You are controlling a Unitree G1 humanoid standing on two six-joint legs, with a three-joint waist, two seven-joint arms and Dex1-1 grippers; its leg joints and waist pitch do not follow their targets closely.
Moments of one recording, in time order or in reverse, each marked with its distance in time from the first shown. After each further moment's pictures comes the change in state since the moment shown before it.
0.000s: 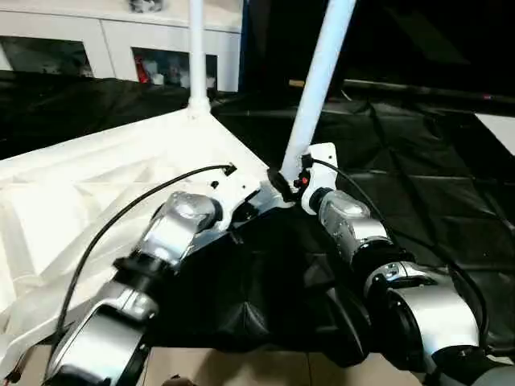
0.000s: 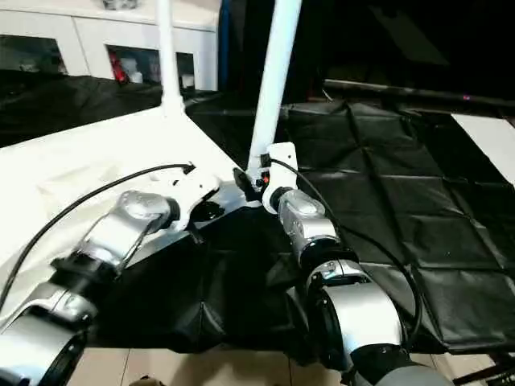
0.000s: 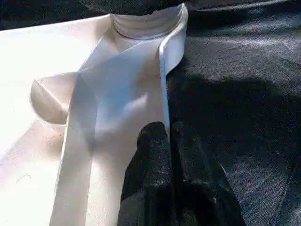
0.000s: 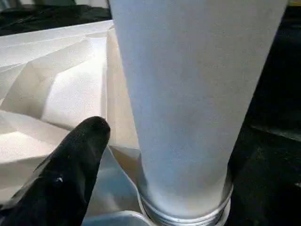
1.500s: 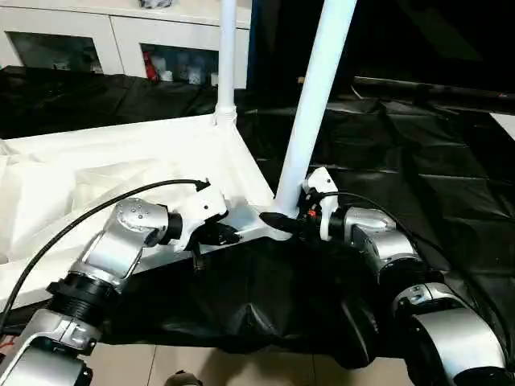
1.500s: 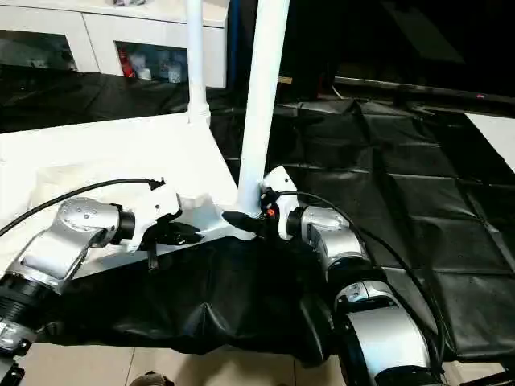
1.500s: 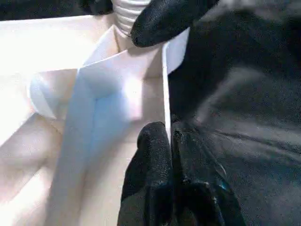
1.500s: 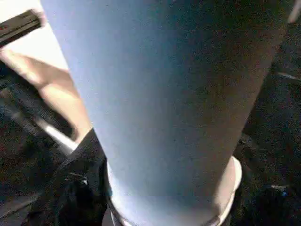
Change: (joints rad) left arm 0.135 0.166 0.024 -0.148 -0.100 -0.109 -0.280; right arm 0.150 -0.104 0.115 -0.137 -0.044 0.002 0.421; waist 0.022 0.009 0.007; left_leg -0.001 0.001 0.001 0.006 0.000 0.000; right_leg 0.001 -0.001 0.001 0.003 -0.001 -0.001
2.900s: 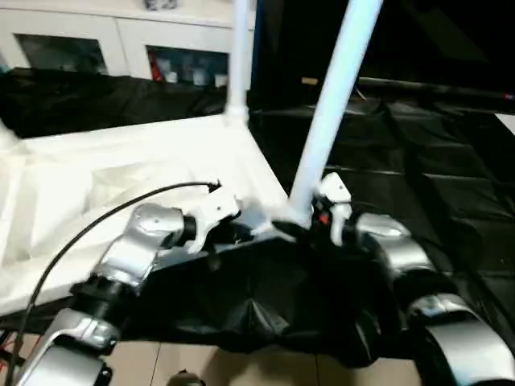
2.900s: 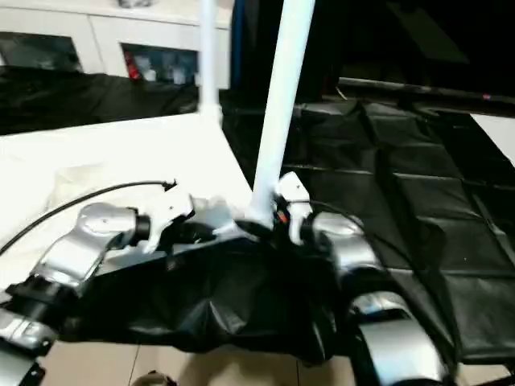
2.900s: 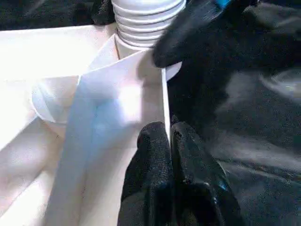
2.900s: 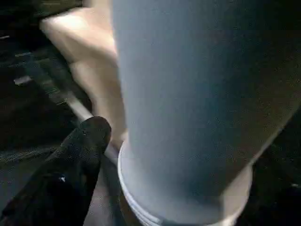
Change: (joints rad) left arm 0.005 -0.015 -0.004 0.039 -0.020 -0.096 -0.101; right arm 0.094 -0.109 0.053 -0.133 0.005 -0.046 0.232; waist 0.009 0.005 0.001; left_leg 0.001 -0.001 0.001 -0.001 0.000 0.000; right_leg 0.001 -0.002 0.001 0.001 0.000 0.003
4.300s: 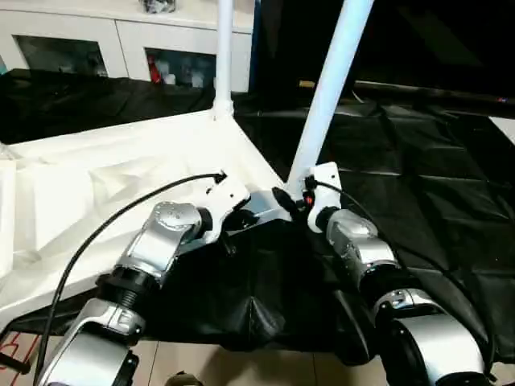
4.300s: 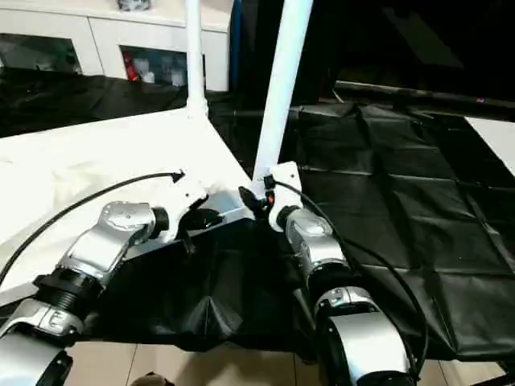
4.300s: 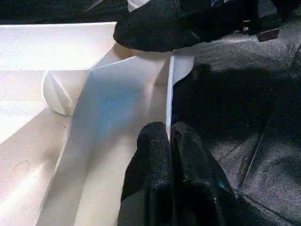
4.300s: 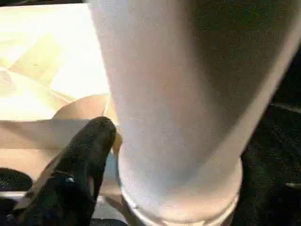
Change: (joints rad) left arm -0.072 -0.137 0.026 0.108 0.077 0.083 0.314; right arm -0.084 0.215 -0.124 0.144 -0.010 0.011 -0.632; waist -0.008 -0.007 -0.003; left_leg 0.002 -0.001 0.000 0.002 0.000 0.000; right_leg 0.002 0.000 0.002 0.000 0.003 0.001
